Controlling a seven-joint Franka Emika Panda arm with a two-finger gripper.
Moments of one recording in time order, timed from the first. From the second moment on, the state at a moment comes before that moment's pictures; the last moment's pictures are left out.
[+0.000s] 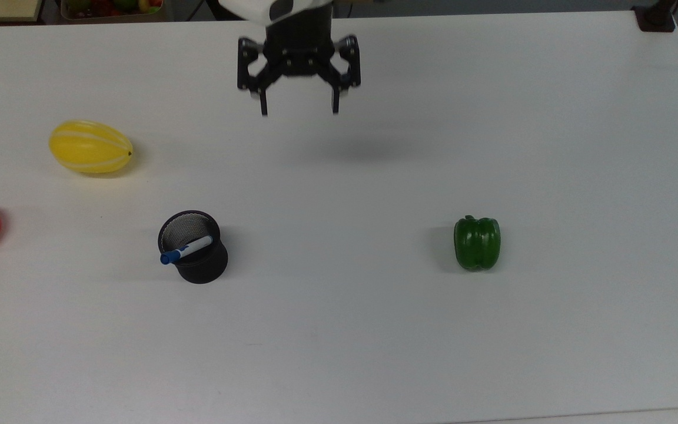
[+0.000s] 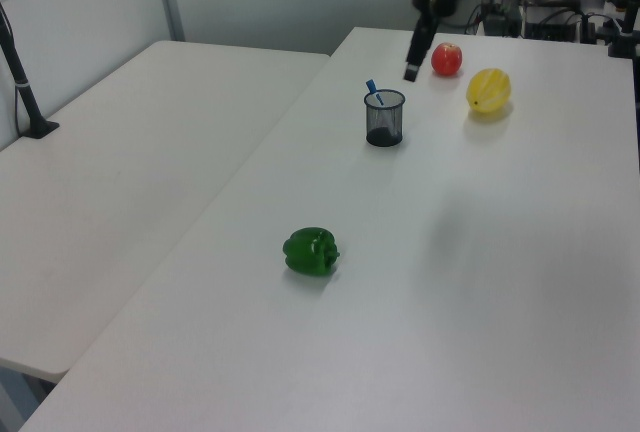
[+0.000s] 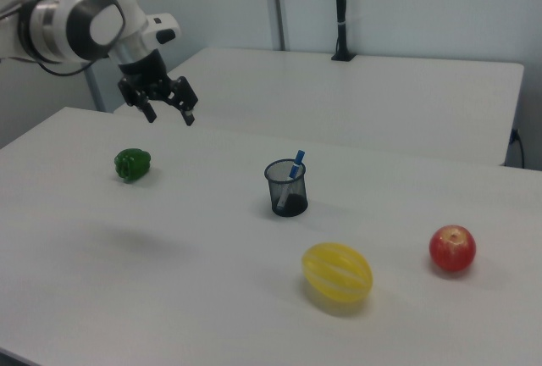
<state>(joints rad) 0.20 0.13 -0.05 -1.66 -0.06 2.03 0.01</state>
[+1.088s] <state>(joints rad) 0.19 -0.02 -0.06 -1.68 -0.06 1.69 0.01</state>
